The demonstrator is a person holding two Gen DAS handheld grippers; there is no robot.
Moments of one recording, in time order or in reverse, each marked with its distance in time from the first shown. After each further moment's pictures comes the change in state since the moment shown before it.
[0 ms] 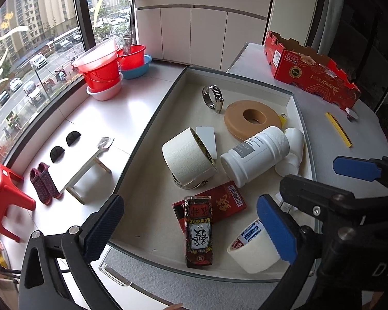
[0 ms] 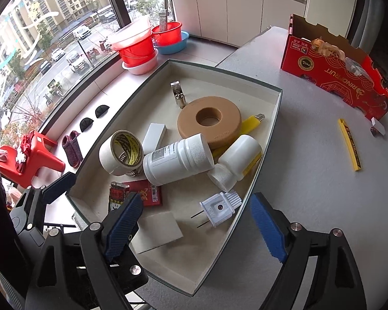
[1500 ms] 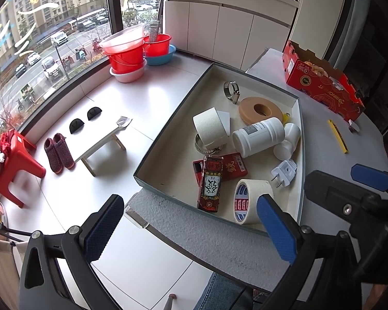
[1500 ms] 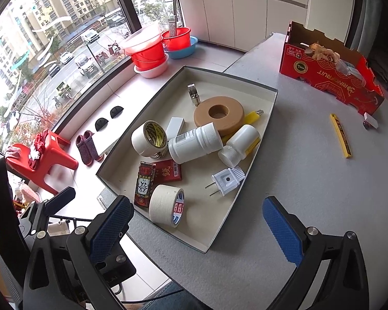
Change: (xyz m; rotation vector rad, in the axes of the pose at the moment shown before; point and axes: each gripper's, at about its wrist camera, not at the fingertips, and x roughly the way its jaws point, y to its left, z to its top) left arm -0.056 0.014 -0.027 -0.147 0.047 0.063; right arm -0.046 0.010 -0.023 -0.012 -0.019 0.046
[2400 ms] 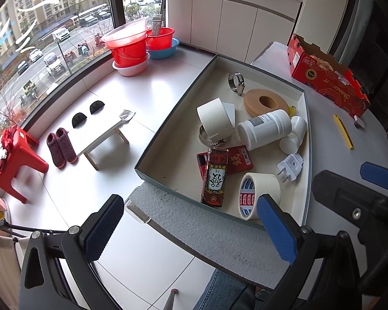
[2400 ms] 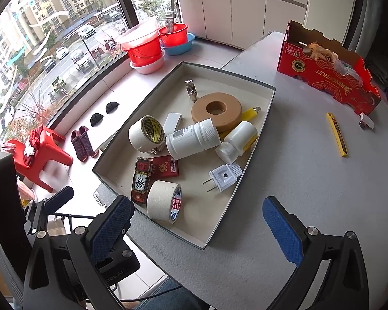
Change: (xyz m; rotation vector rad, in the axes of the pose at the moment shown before) left arm 0.008 -0.002 -0.002 -0.004 0.040 0.024; right arm 0.001 0.005 -0.001 -0.012 0.021 -0.031
